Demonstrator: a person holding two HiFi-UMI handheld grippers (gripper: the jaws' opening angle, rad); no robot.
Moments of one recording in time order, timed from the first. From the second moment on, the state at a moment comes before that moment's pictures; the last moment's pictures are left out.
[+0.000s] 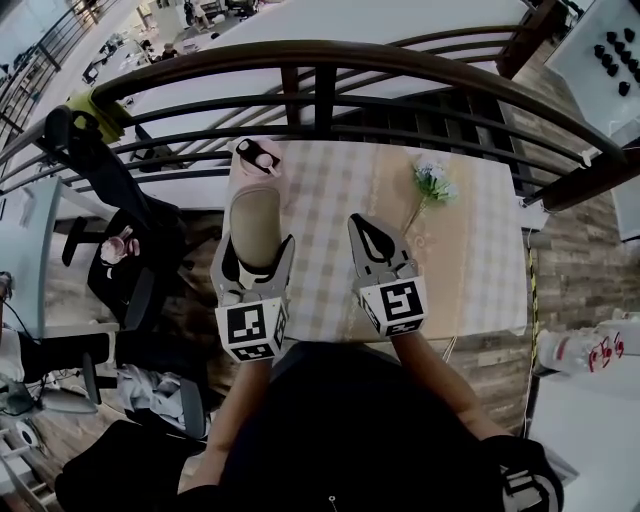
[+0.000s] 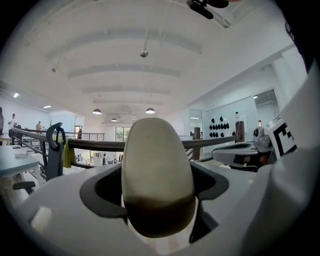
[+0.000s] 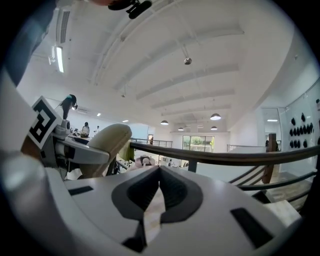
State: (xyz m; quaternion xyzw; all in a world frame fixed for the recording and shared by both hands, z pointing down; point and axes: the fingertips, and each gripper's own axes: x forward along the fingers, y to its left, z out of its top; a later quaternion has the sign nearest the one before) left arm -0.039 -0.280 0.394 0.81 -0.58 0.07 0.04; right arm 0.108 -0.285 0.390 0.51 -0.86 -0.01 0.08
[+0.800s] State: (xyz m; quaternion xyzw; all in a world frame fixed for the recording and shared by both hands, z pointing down) left arm -0.036 -0.277 0.286 0.81 -0.59 -0.01 -0.07; right arm 0.116 -0.283 0.297 0.53 -0.85 -0.08 0.01
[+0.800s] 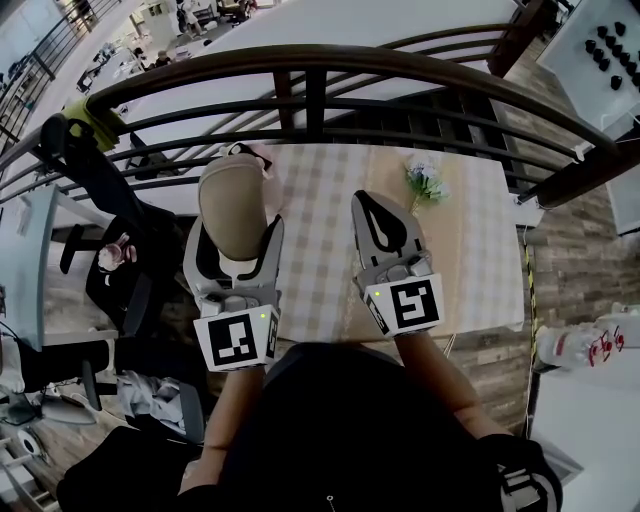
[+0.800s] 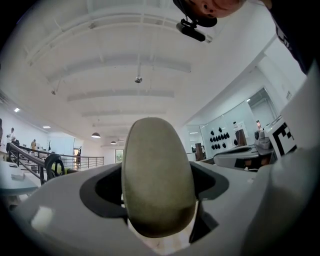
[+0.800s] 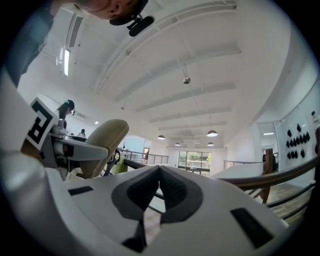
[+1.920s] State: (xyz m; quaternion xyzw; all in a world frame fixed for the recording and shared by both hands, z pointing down) left arm -0.039 -0.270 0.280 0.80 -0.59 0.00 -0.08; right arm 0.108 -0.273 0.287 0.51 -0.85 -0.09 0.01
